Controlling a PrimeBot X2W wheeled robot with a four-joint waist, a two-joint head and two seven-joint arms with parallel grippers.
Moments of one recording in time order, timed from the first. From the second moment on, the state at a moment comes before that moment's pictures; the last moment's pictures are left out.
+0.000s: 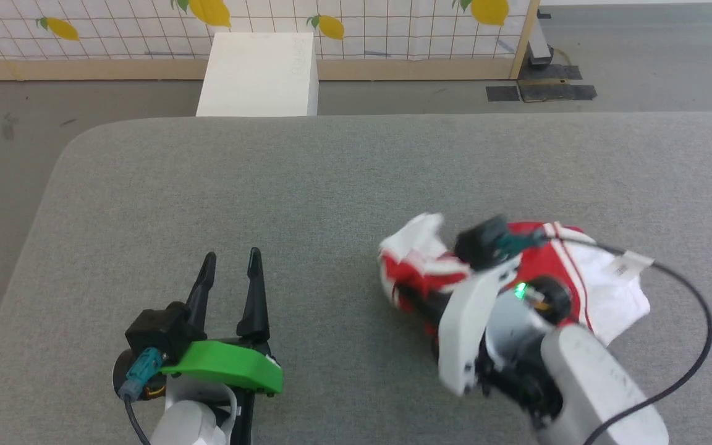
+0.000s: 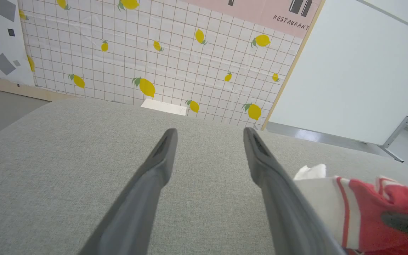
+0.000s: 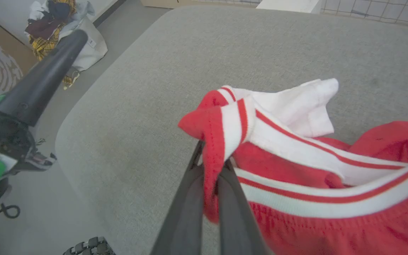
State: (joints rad) left arm -0.11 0.05 -0.16 0.13 -0.35 0.02 -0.26; right arm -0.35 -0.07 0.39 0.19 0.50 0.13 0.54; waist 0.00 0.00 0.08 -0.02
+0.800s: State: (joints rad) left arm -0.23 0.05 -0.27 0.36 -0.32 0.00 -0.19; right arm 0.02 -0.07 0.00 -0.11 0.37 0.13 0.26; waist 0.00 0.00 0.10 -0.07
